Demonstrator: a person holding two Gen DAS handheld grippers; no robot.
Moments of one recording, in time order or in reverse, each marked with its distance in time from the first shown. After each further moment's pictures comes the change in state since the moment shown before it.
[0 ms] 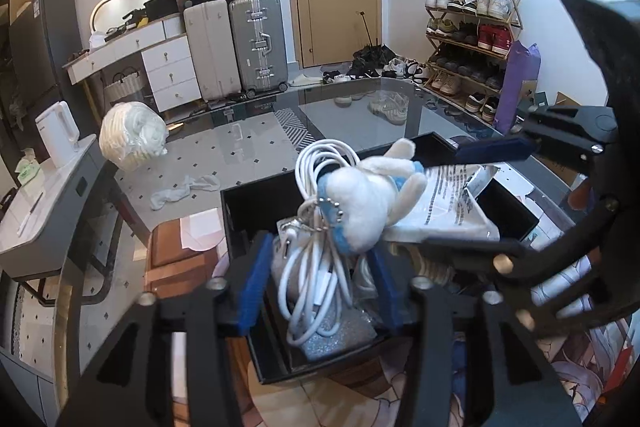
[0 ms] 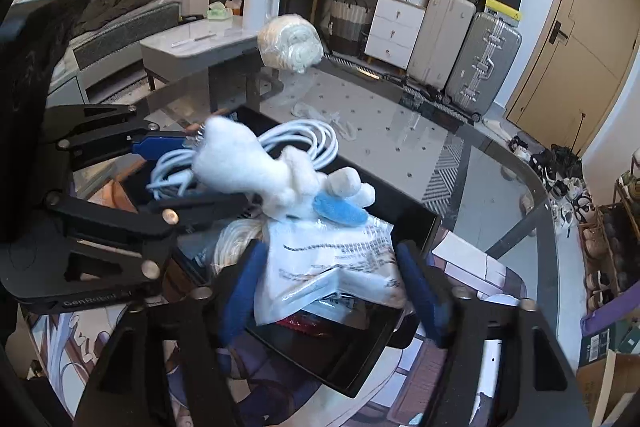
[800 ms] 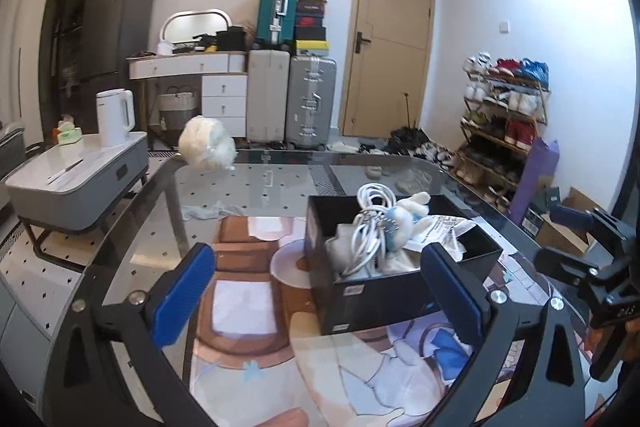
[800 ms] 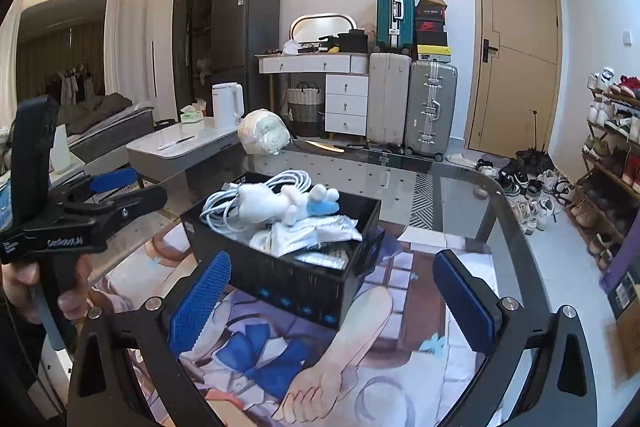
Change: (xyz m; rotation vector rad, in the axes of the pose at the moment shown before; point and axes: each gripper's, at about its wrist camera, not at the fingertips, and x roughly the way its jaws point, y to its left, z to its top) left arm -0.103 0.045 -0.067 -0.239 -0.270 0.066; right arm -0.106 0.012 -0.082 0.243 -0.331 -0.076
